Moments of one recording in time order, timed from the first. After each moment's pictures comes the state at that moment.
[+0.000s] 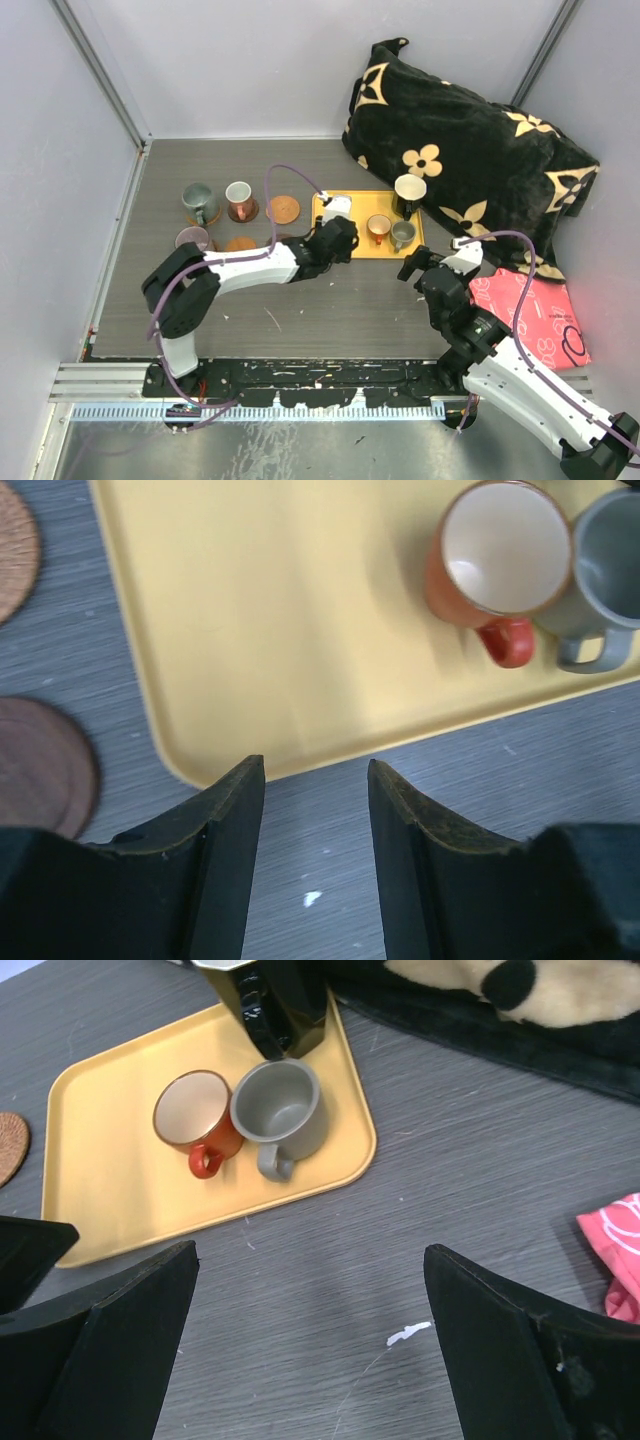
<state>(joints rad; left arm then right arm) -0.96 1.80 1.19 -0.08 -0.48 -0.53 0.69 0.51 0.41 -0.38 0.74 0.64</state>
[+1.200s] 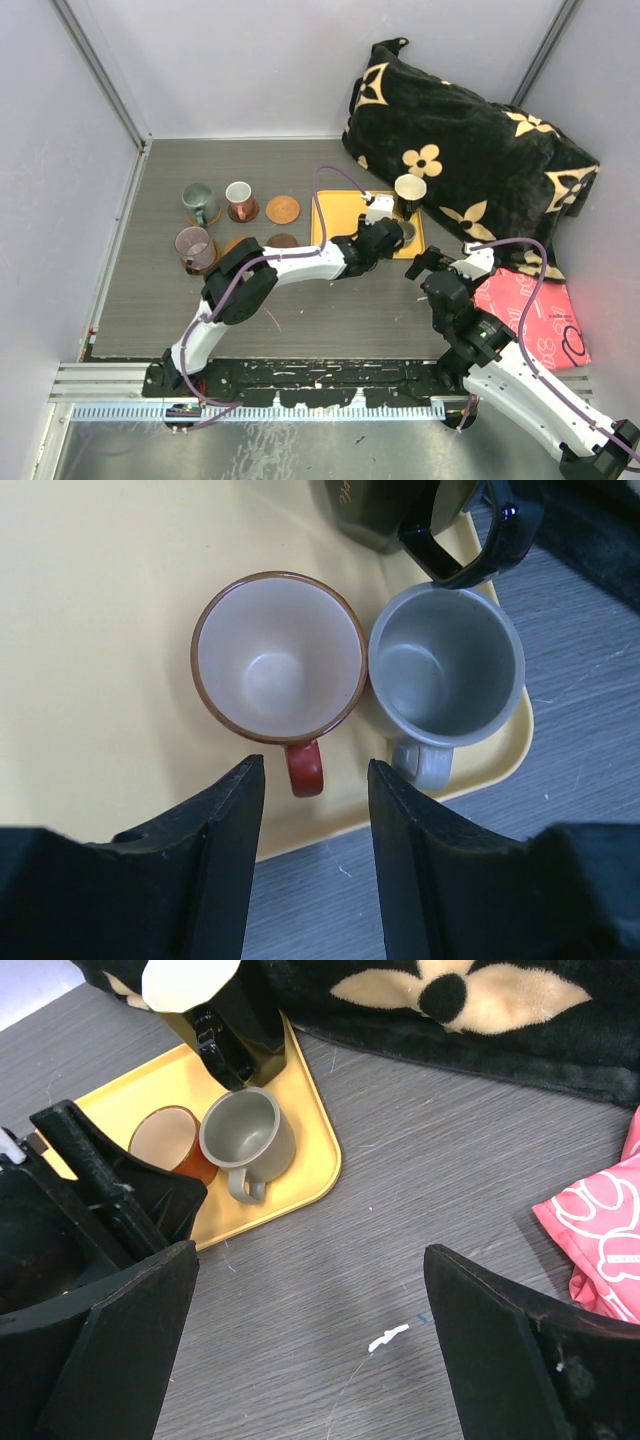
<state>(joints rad) -1.06 2.19 1.61 -0.05 -0.53 -0.59 0.68 0.46 0.41 -0.45 0.86 0.72</state>
